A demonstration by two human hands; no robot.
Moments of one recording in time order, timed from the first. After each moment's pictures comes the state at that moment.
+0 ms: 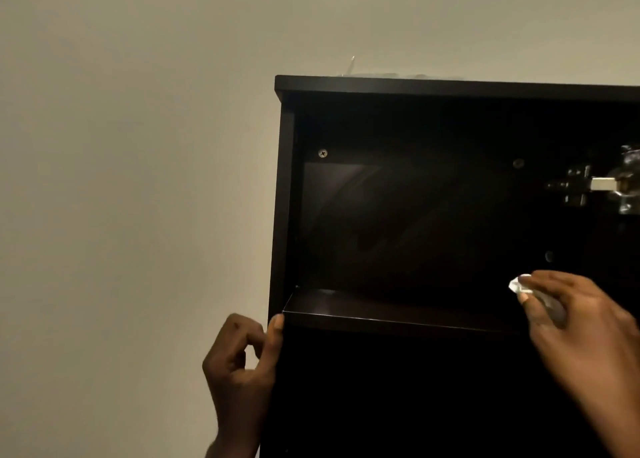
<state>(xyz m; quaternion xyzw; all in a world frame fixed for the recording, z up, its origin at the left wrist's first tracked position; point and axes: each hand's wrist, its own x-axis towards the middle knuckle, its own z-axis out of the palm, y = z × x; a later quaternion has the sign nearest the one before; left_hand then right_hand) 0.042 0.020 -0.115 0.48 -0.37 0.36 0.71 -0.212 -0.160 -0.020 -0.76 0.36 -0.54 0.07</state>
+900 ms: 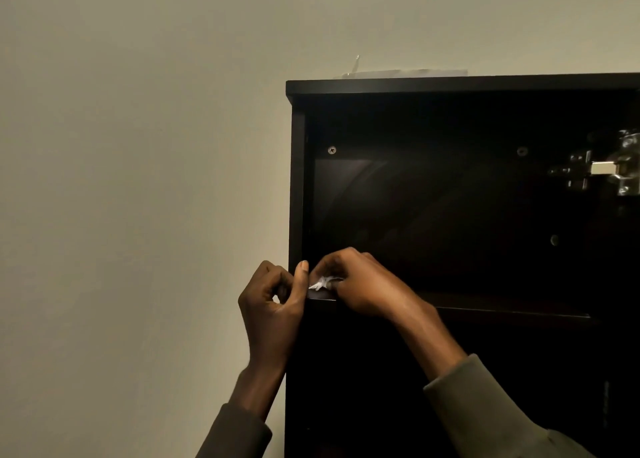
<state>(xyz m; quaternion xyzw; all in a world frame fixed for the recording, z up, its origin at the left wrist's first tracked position) 0.049 0.015 -0.066 0.51 -0.37 0.37 0.68 -0.049 -0.083 0.012 -0.94 0.11 -0.22 0.23</state>
